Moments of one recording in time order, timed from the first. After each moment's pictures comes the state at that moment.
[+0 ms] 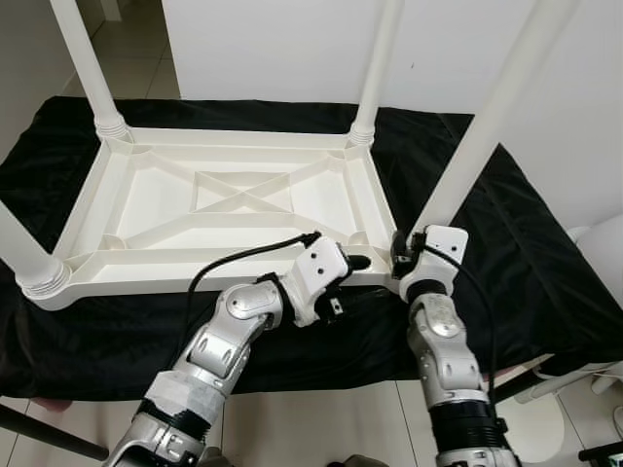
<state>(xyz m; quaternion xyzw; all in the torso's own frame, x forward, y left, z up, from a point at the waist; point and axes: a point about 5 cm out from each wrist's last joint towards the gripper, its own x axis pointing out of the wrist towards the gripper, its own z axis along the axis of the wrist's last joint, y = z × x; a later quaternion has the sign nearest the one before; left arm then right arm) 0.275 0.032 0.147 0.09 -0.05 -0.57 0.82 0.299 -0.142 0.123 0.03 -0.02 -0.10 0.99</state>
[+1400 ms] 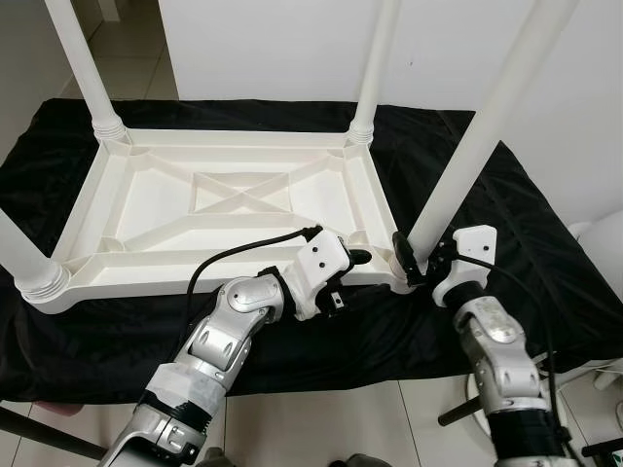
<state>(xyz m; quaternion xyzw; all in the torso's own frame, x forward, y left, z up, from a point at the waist) 0.280 0.031 0.152 0.10 -0.05 -0.57 0.81 0.293 -0.187 0.135 -0.05 -0.05 0.15 0.99</state>
